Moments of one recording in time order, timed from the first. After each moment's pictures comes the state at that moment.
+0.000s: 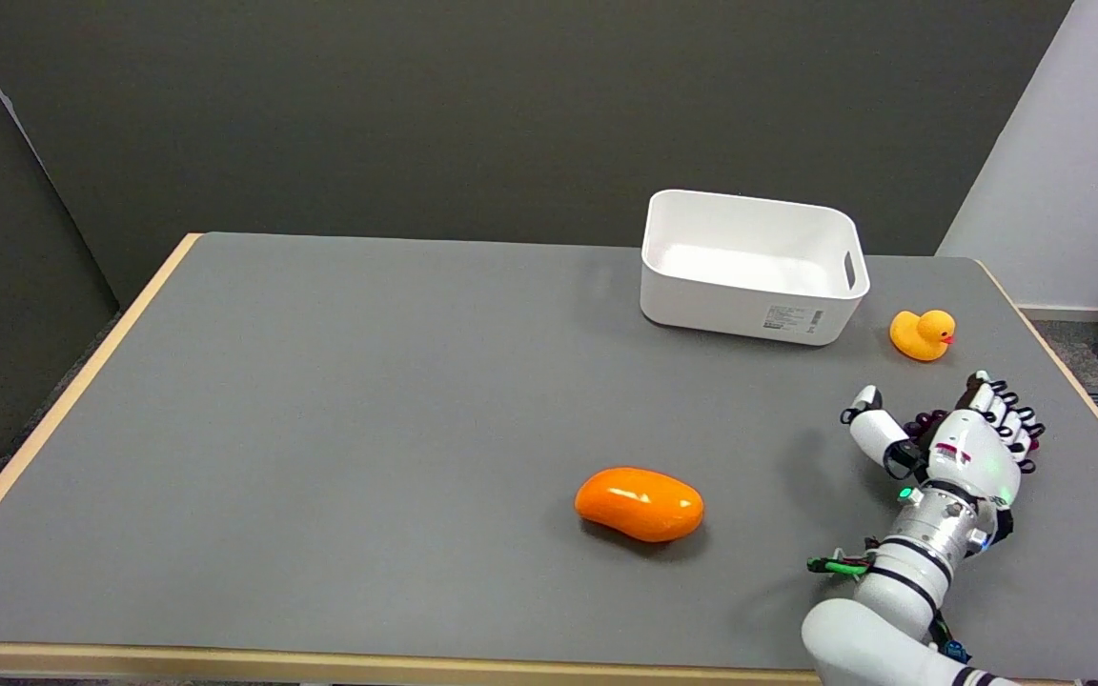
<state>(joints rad) -0.02 -1.12 -2.20 1.18 1.92 1.60 -0.33</state>
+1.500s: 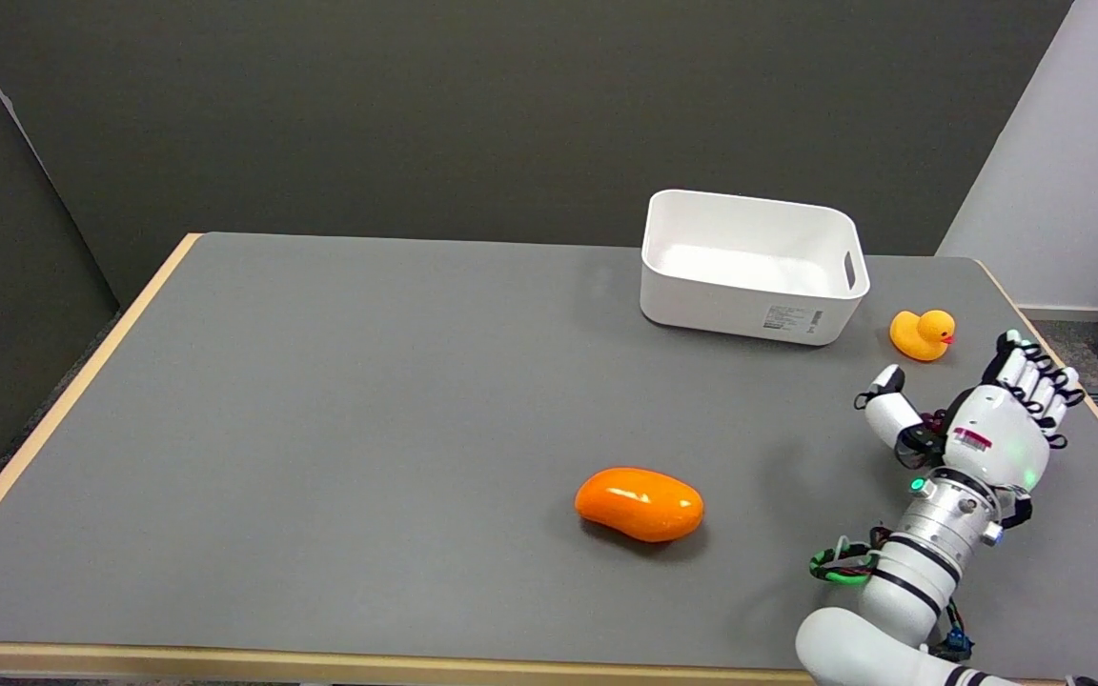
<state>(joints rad) 0.00 -1.12 -2.25 1.13 1.79 1.74 -0.25</state>
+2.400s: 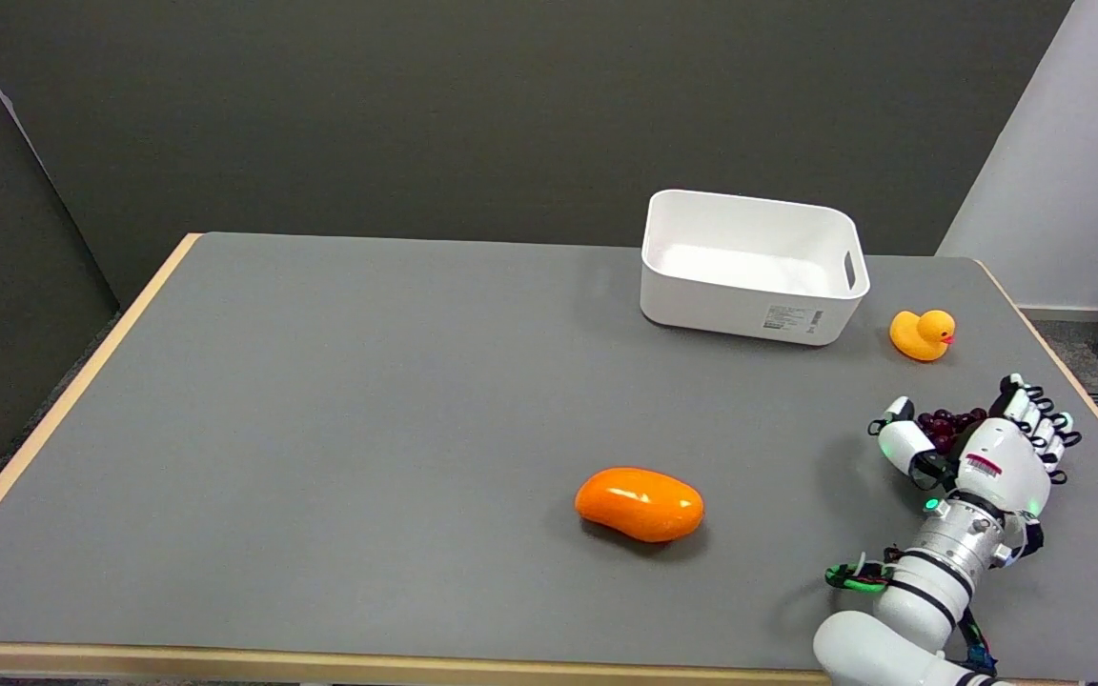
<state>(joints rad) -0.01 -1.12 -2.22 1.03 1.91 1.64 -0.12</state>
